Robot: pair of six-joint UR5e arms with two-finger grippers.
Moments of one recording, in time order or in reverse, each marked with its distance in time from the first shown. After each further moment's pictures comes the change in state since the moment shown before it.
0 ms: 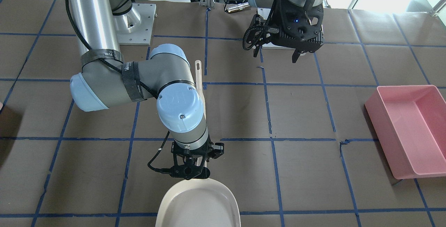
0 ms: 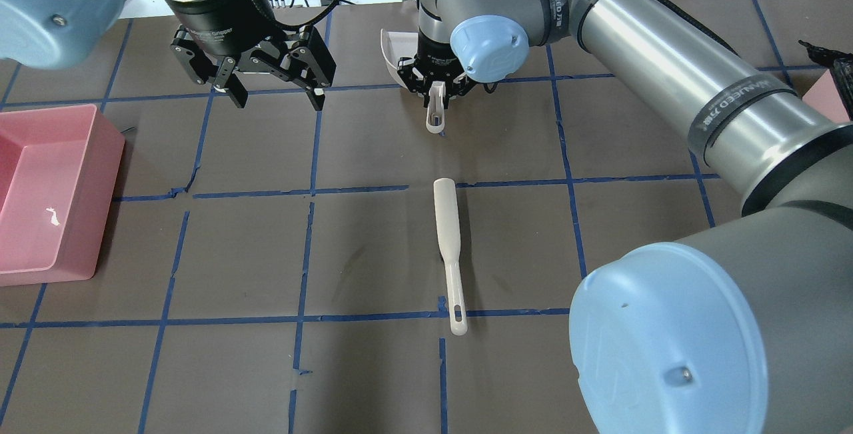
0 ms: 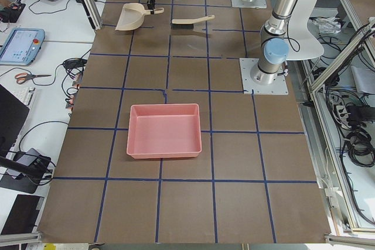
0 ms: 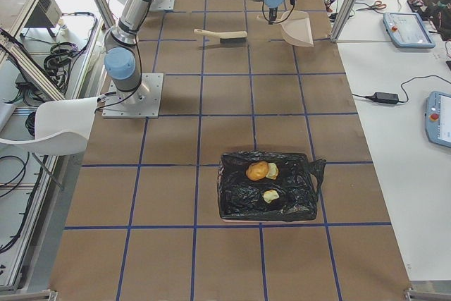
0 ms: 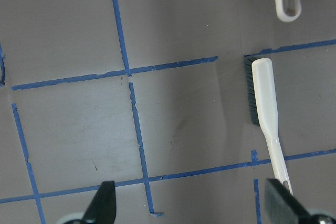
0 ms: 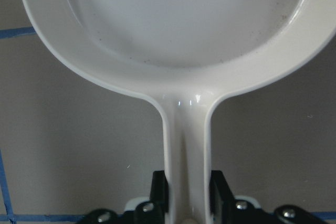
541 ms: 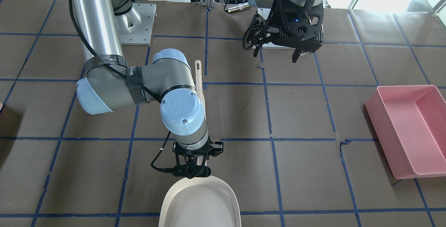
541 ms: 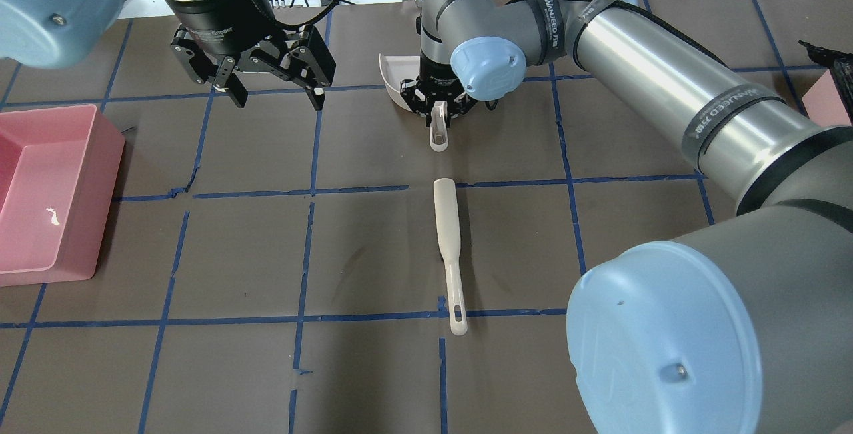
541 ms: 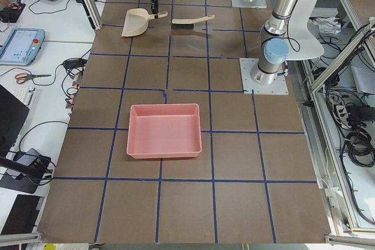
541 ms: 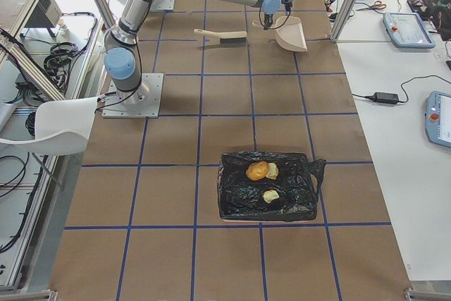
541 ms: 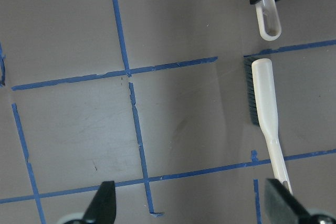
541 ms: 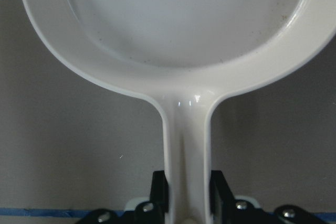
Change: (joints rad) left arm 0.000 0.000 0.001 0.000 0.000 0.000; right arm 0.000 0.003 0.049 -0.006 0.007 -0.064
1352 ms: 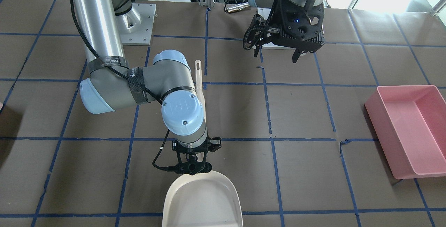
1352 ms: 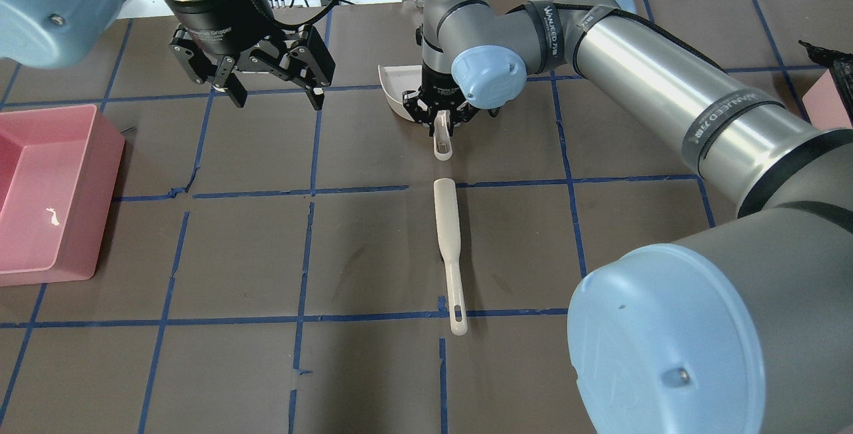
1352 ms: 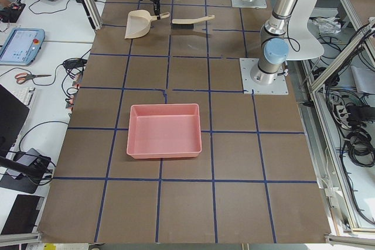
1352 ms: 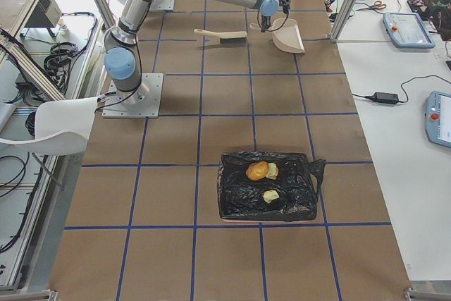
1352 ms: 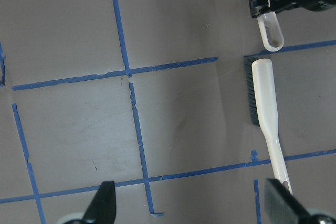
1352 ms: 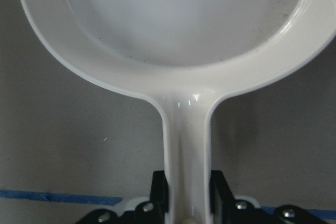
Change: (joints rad) left arm 0.001 0.000 0.000 0.000 0.000 0.000; right arm 0.001 -0.004 0.027 -0.005 -0.006 -0.033
